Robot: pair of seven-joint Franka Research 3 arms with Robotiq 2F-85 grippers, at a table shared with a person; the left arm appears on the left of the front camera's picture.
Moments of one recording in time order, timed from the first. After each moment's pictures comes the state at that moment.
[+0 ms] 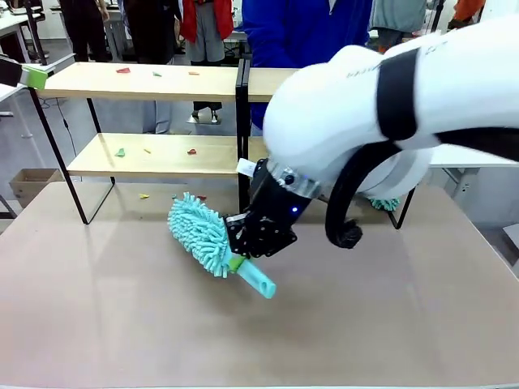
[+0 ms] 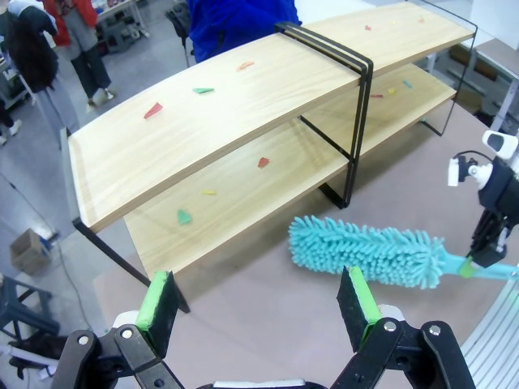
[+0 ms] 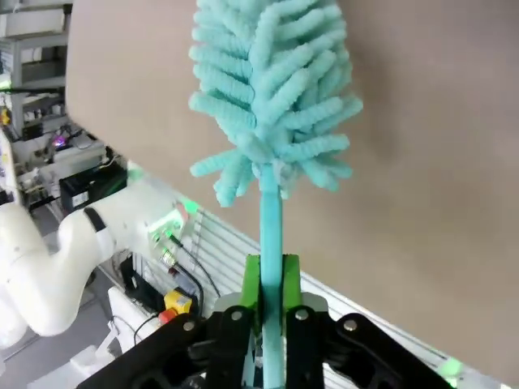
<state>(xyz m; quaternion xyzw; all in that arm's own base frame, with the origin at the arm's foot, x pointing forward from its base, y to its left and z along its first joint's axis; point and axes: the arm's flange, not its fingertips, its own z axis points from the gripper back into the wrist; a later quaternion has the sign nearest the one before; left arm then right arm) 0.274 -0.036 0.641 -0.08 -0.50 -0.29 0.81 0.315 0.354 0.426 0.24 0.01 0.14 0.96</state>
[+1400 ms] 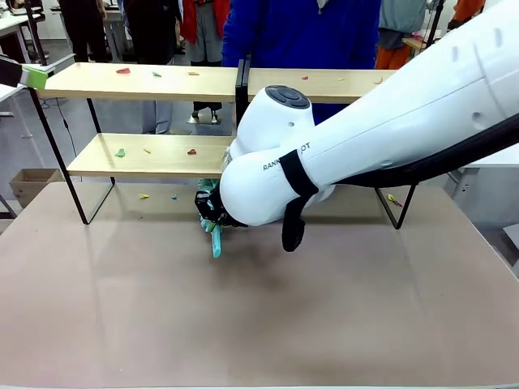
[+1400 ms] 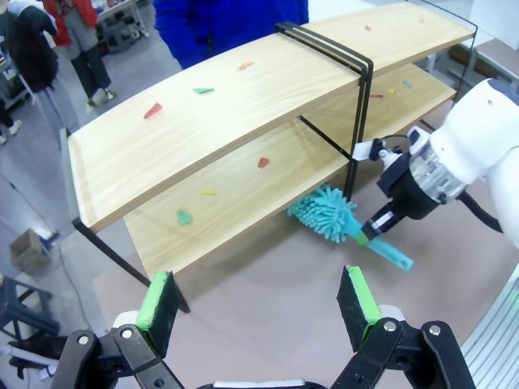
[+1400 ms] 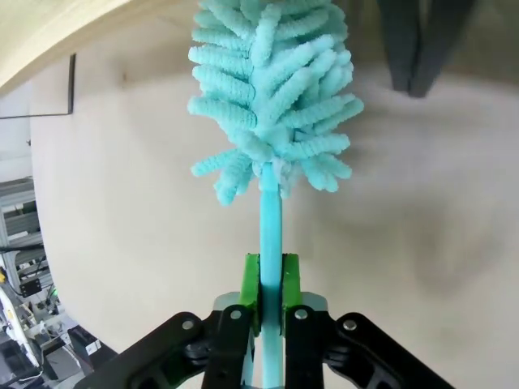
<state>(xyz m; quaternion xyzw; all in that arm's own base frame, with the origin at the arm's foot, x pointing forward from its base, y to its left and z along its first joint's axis) 0.274 -0.036 0.641 -0.08 -0.50 -0.29 0.81 0.436 0.426 0.364 0.20 -0.11 -0.02 0.97</state>
